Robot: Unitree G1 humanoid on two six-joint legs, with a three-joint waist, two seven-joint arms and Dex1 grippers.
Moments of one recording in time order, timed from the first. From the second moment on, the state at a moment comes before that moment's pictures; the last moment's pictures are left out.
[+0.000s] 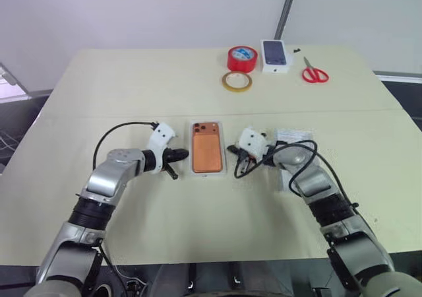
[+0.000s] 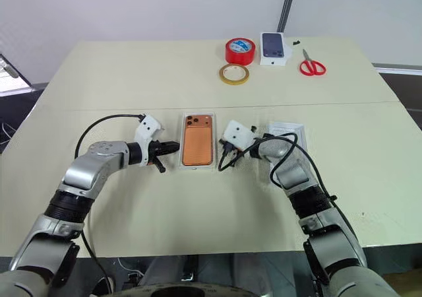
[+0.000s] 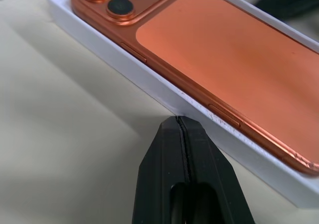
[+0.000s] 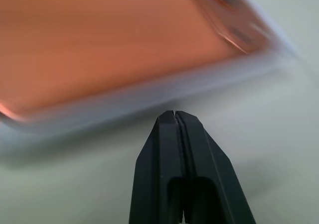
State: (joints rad) left arm -0.49 0.48 -0.19 0.08 -0.28 0.66 -0.79; right arm -0.50 -0.42 0.27 0.16 -0.09 0.24 0.85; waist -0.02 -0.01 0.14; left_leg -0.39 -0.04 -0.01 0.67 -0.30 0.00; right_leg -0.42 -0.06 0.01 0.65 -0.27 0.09
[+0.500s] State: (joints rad) left arm -0.59 0.26 -0.30 0.18 -0.22 0.67 -0.86; right arm -0.20 -0.74 0.13 -0.21 0.01 0.39 0.99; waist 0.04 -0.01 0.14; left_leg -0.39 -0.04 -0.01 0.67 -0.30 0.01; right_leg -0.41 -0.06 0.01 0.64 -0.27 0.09
